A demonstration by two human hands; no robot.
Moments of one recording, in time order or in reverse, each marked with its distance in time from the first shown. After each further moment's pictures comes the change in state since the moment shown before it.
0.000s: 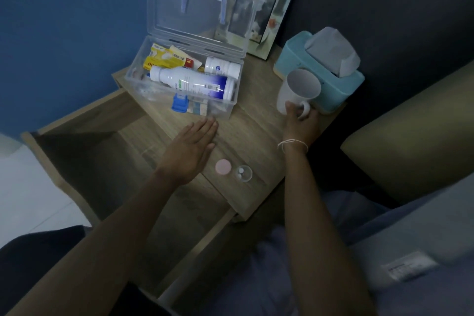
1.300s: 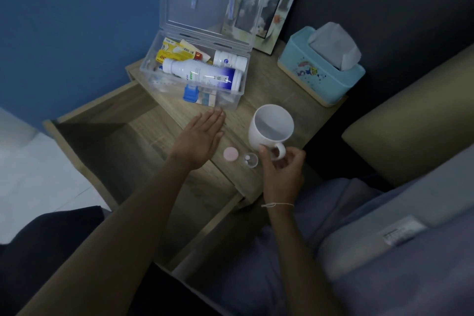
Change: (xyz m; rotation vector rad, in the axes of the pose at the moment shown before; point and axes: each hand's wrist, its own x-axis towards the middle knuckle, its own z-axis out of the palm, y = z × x) left_hand -0.002 0.002 0.002 0.070 -0.036 -0.042; right_hand -0.138 0.030 -0.056 0.012 -0.116 -0.131
